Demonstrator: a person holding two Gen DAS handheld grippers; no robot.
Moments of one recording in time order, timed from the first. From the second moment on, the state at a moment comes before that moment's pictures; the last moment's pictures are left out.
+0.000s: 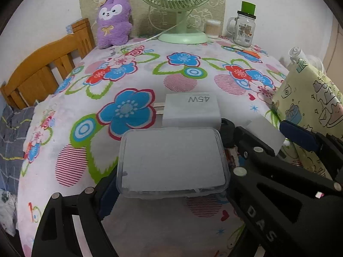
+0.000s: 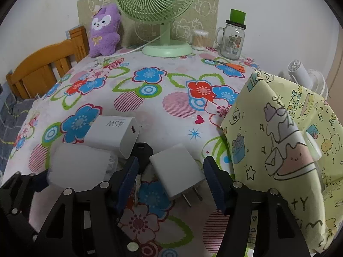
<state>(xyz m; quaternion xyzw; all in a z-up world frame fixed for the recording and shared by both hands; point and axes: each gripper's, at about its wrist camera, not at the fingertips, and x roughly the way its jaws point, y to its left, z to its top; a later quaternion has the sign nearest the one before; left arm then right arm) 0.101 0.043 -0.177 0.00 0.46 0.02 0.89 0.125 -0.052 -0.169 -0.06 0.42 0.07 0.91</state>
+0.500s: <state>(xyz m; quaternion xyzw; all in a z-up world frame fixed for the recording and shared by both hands) 0.095 0.051 -0.175 -0.01 0.46 0.03 0.89 0.127 -0.055 -0.181 -0.02 0.44 0.07 0.90</state>
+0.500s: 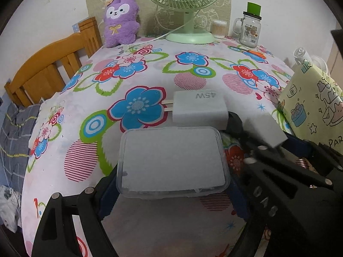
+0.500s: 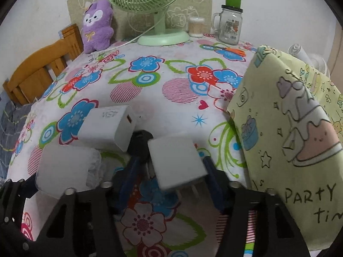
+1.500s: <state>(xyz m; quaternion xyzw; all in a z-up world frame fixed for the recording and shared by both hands) 0.052 0.041 -0.139 -0.01 0.42 0.03 0.91 0.080 -0.064 -0.138 -0.01 0.40 0.09 0.91</state>
